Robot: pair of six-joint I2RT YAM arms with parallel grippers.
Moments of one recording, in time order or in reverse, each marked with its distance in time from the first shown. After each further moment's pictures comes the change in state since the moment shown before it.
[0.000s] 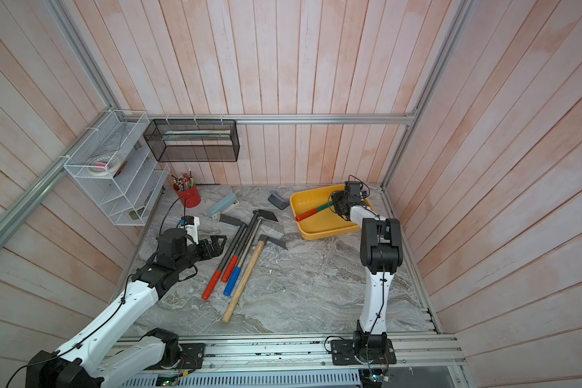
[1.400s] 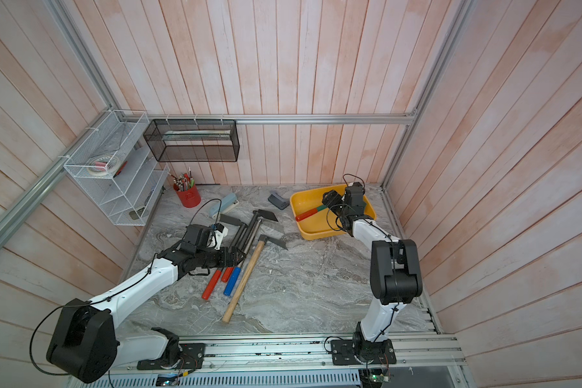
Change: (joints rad) left arm -0.092 0.287 0.115 -0.167 0.231 0.064; right arm 0.080 -0.415 -0.371 0.096 0.005 -0.520
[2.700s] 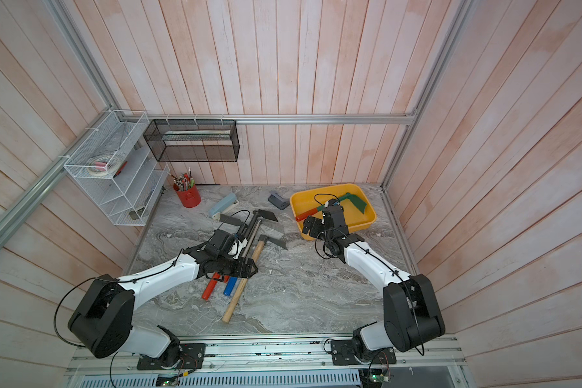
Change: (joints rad) left arm -0.180 0.161 0.044 -0.036 -0.109 0.021; right arm 0.251 -0.331 -0.269 -0.231 0.167 -0.174
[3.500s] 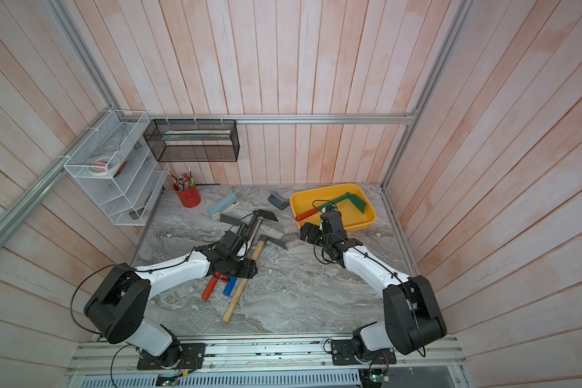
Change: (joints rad) left arm -0.060 0.120 0.055 -0.008 -0.133 -0.043; right arm 0.022 -0.011 -0.050 0.013 -0.055 0.036
